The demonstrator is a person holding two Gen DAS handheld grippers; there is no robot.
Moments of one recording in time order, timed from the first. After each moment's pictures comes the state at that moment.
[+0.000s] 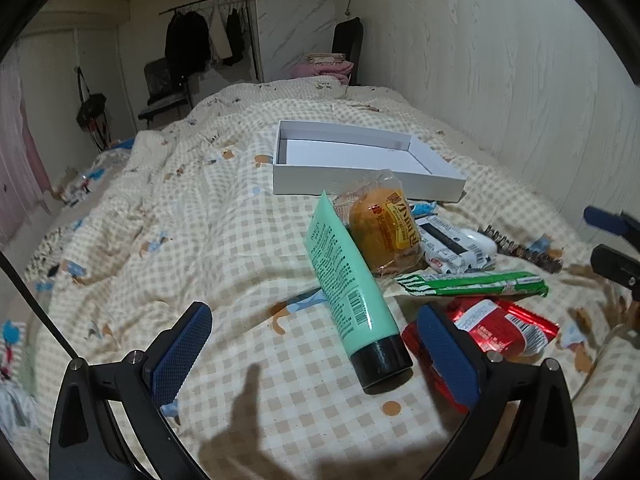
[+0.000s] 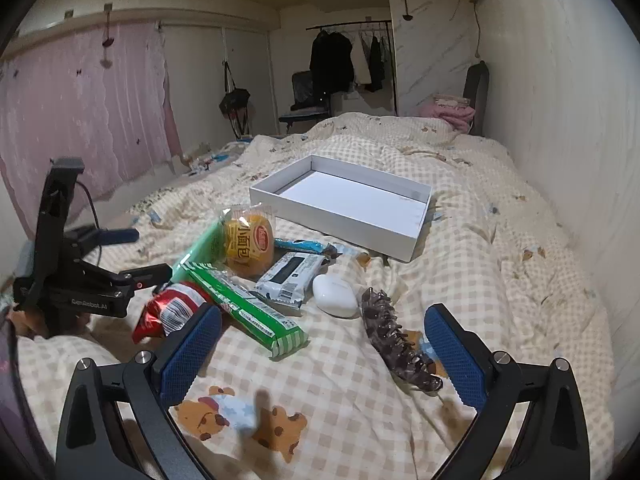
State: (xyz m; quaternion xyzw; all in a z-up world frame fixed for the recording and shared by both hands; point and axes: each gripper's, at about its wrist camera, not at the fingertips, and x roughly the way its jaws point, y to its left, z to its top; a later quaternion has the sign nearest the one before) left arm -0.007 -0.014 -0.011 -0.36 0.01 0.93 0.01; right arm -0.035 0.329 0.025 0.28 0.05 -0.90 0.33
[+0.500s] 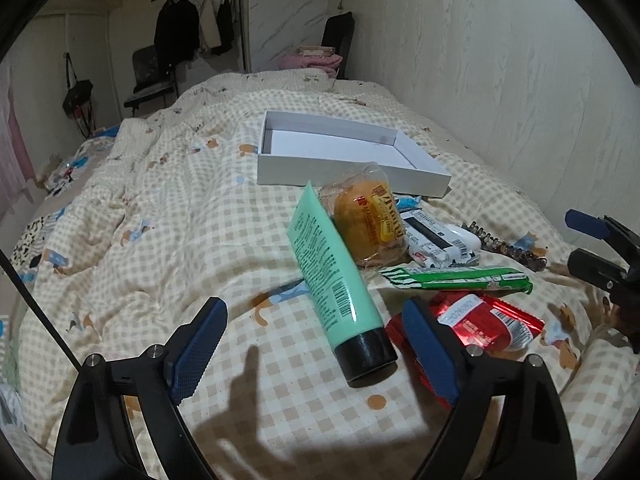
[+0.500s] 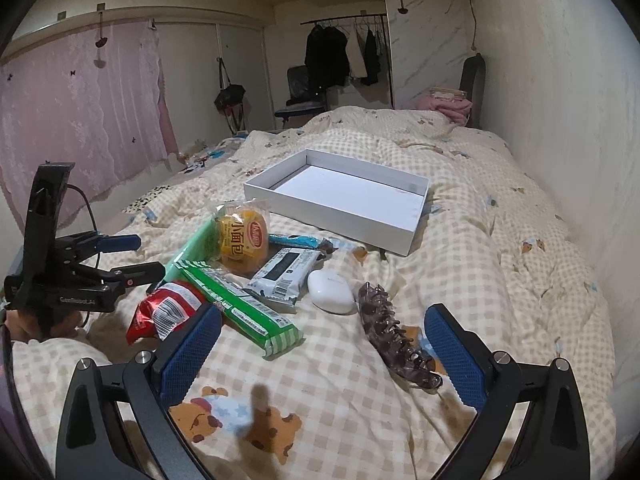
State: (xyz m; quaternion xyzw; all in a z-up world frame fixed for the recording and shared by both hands) left arm -0.008 -0.014 -0.015 -0.37 -0.01 0.93 0.04; right arm -0.036 0.324 0.025 0.30 0.06 -0.90 0.32
